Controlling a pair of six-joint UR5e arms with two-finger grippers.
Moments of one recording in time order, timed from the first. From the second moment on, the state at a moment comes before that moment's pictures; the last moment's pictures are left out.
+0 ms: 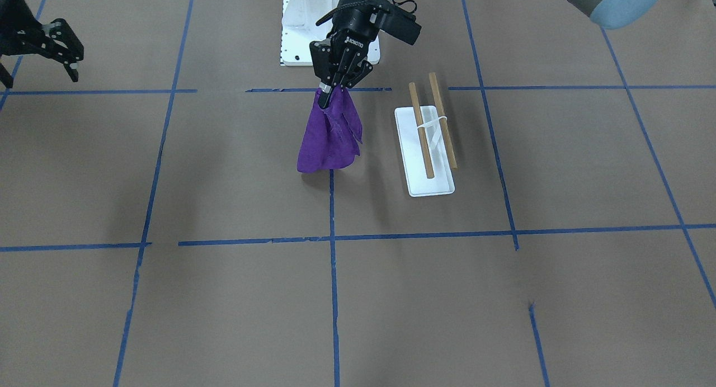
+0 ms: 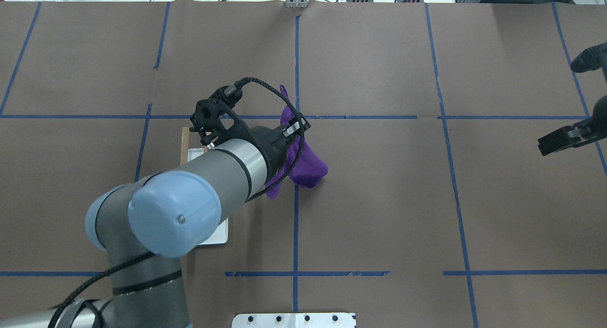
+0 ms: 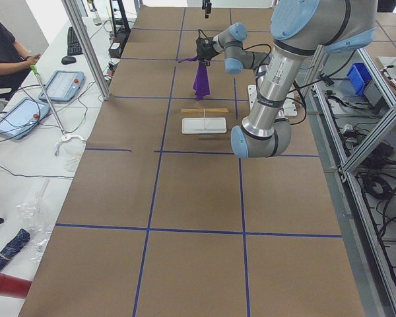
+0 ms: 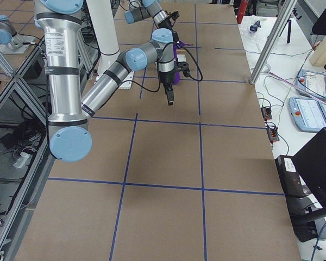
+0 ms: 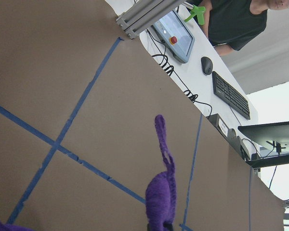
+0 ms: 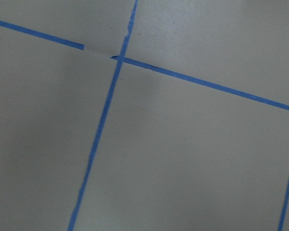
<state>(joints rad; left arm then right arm) -0.30 -2.19 -2.01 -1.85 -1.15 -1.83 1.04 -1.56 2.36 -1.92 2.06 0.42</state>
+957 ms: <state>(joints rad) -0.37 -1.84 -2.24 -1.74 -1.09 -1.81 1.39 -1.61 1.97 -1.77 2.35 0.05</state>
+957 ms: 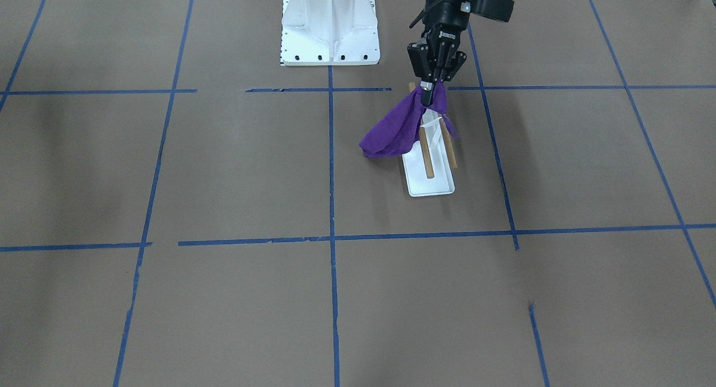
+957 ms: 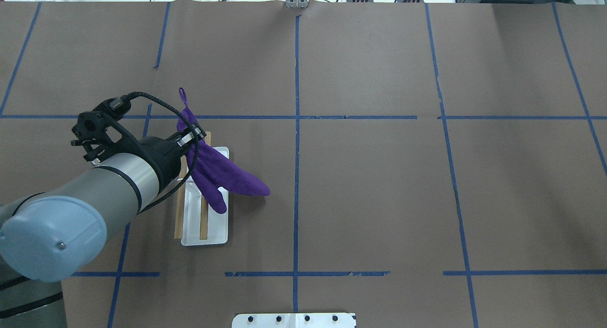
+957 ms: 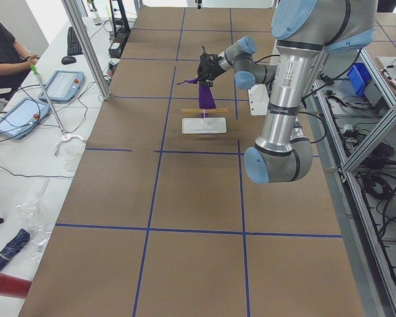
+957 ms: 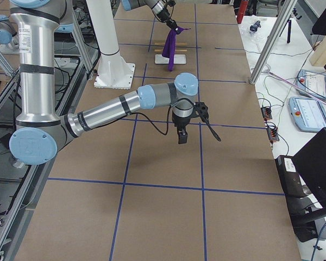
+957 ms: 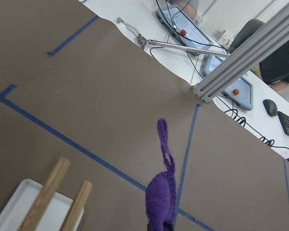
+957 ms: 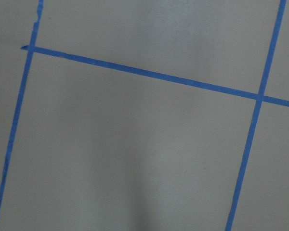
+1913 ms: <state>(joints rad) -0.45 -1.66 -2.14 -1.78 -1.14 -1.72 1.45 -1.61 1.92 -1.72 2.36 0.05</state>
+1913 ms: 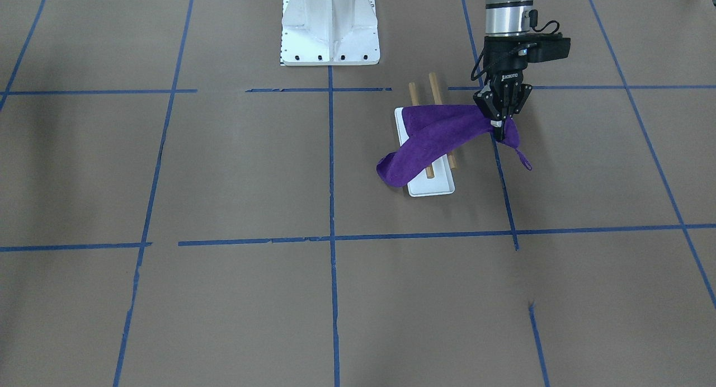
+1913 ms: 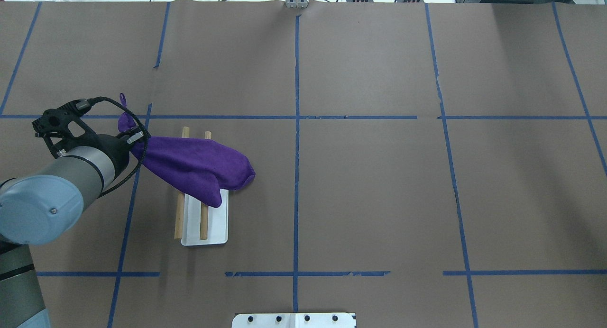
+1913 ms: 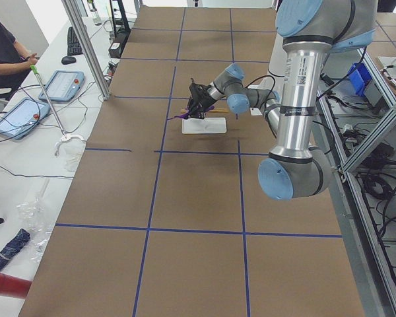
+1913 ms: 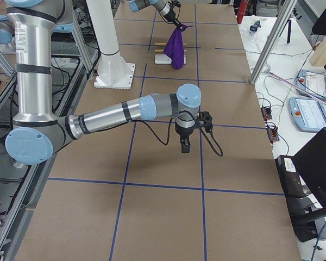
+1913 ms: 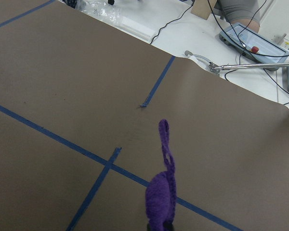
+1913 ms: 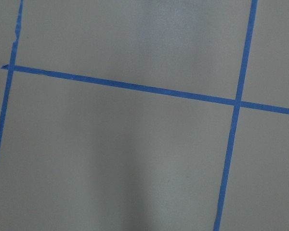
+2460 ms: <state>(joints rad) -0.45 -1.57 -2.09 -1.91 -1.15 -1.59 1.46 -1.62 1.92 -1.72 2.36 0.05</state>
